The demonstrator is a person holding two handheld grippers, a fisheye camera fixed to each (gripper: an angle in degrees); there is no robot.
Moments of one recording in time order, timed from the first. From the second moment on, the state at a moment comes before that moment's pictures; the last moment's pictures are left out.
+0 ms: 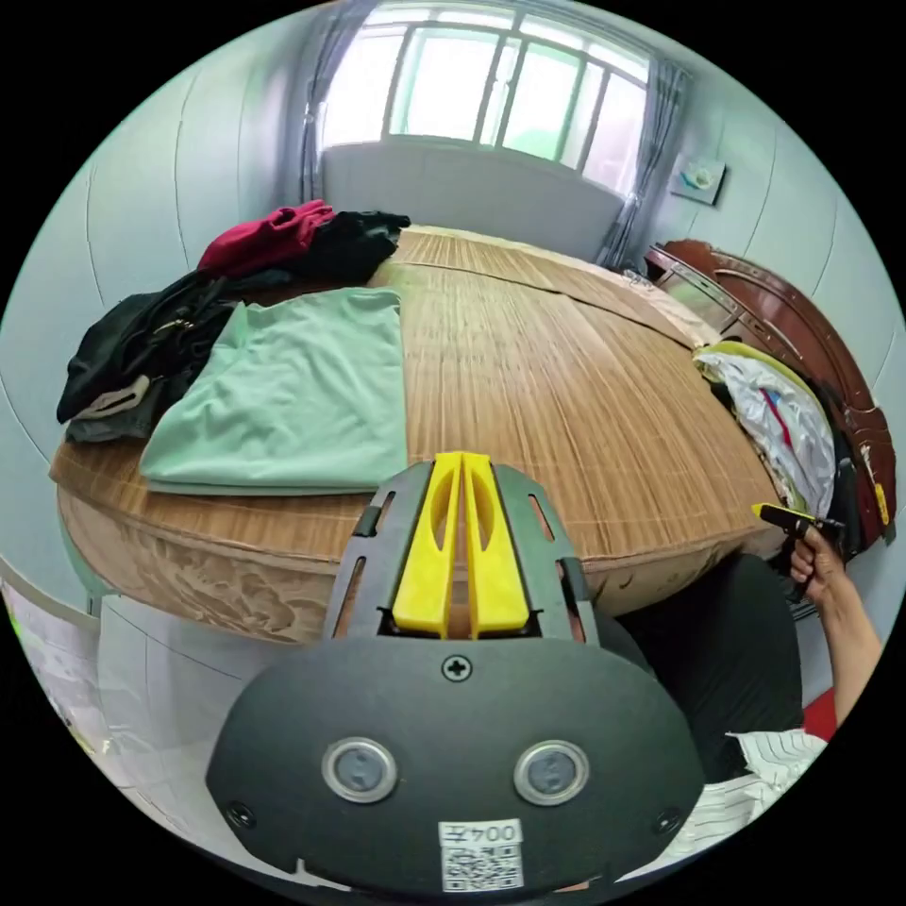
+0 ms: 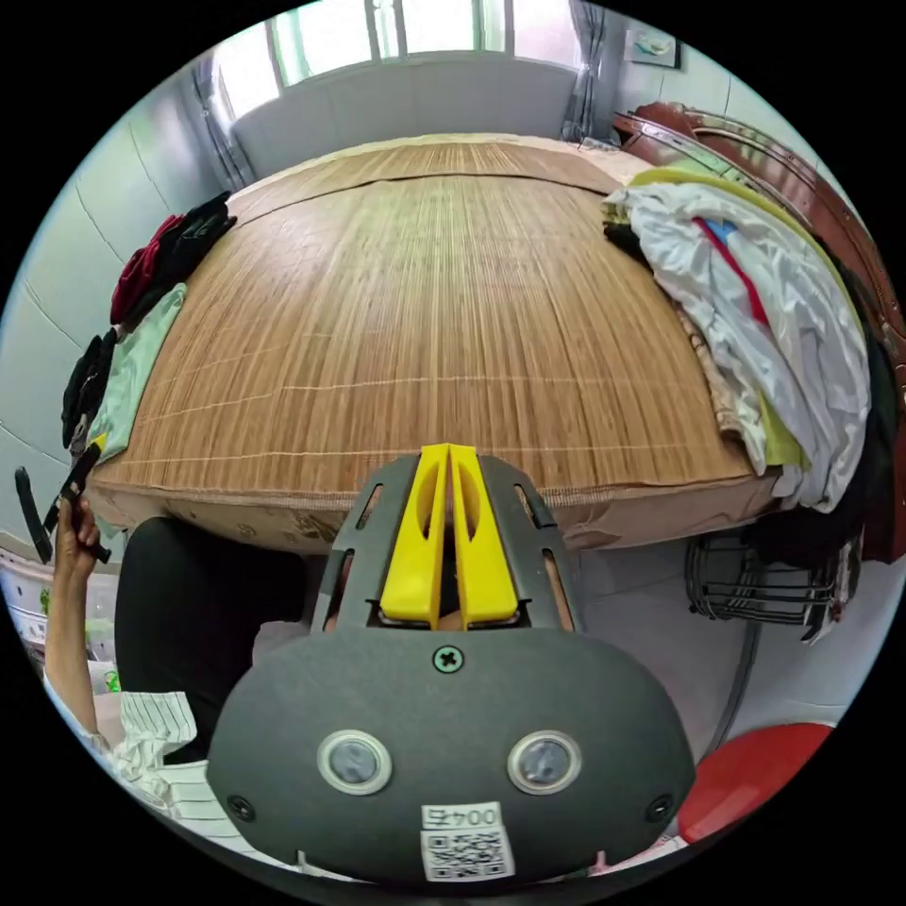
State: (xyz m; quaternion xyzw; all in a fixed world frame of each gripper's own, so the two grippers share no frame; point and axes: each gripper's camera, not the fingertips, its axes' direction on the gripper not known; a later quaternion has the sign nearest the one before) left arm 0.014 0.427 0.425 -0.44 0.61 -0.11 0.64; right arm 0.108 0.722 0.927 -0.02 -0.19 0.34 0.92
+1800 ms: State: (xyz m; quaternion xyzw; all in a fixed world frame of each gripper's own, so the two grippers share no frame) left arm 0.007 0.459 0.321 -0.48 0.63 -0.26 0.55; right arm -0.033 0.655 0.656 0.26 -0.01 0.22 0.94
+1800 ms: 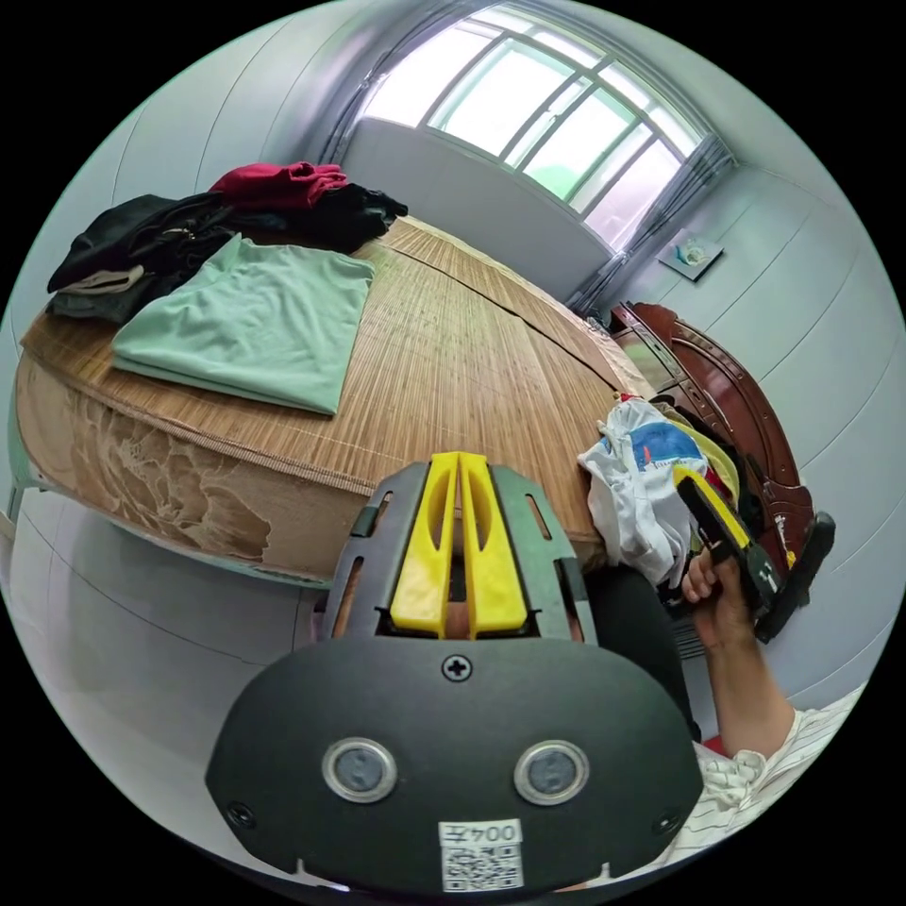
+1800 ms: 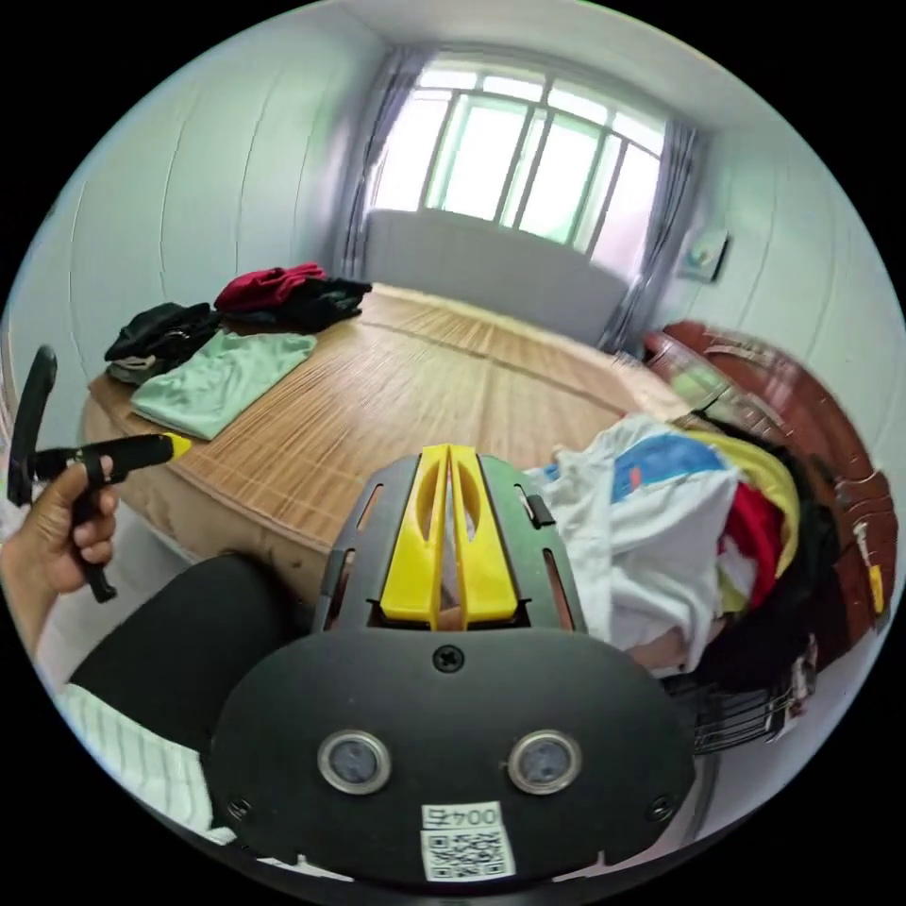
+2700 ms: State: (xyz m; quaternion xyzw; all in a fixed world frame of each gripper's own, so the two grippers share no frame) left arm 0.168 0.382 0.216 -0.43 0.65 0.06 0.62; right arm 0.125 0.679 0.843 -0.02 -0.09 0.29 0.95
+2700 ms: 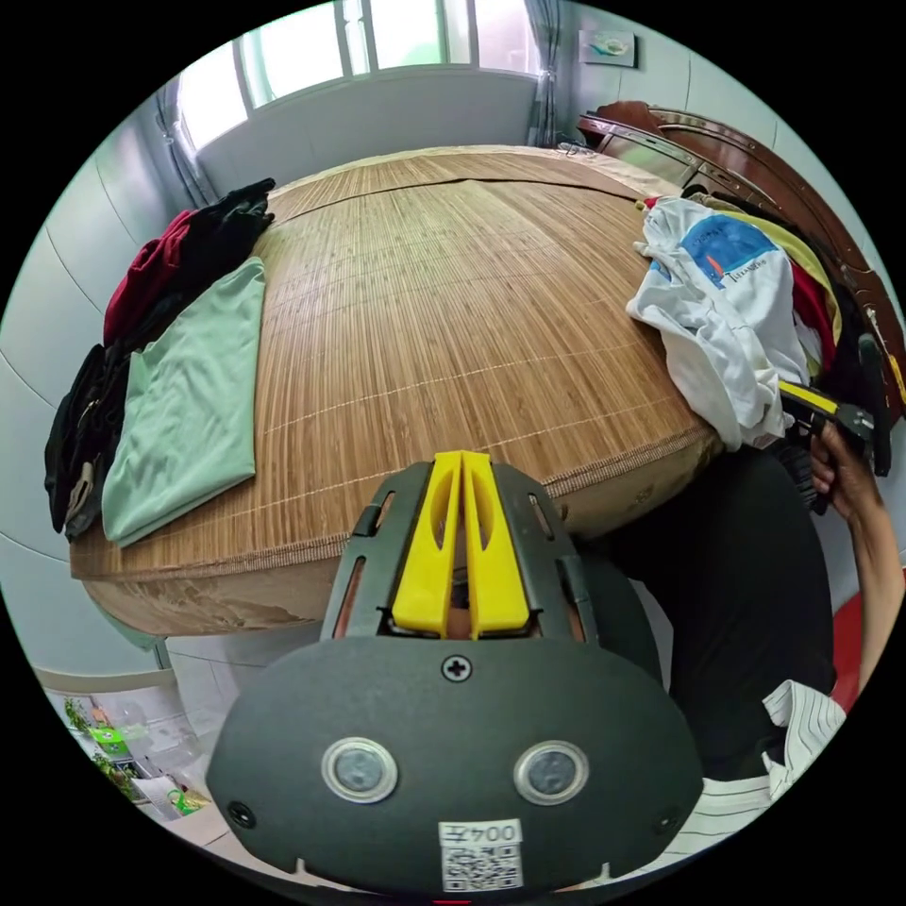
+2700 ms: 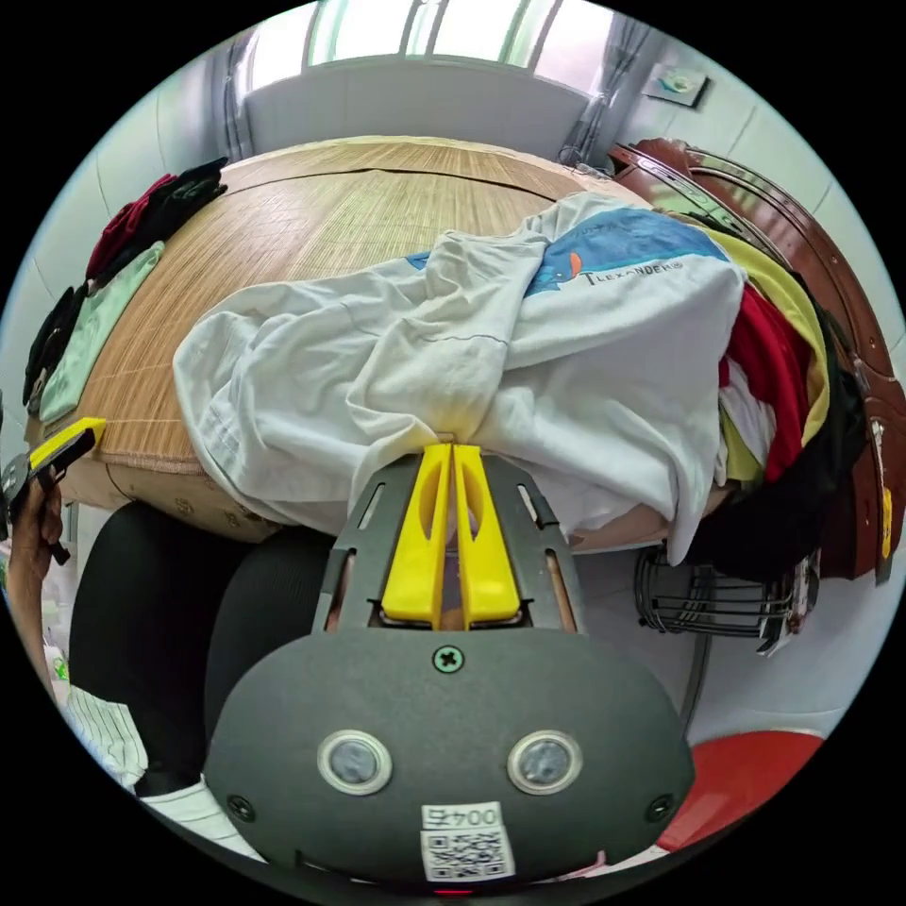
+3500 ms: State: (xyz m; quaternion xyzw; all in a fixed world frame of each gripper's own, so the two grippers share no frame) left arm 0.209 0.382 0.219 -0.43 0.69 0.01 0.58; right arm 0.154 0.678 0.830 0.07 -0.07 0.25 0.96
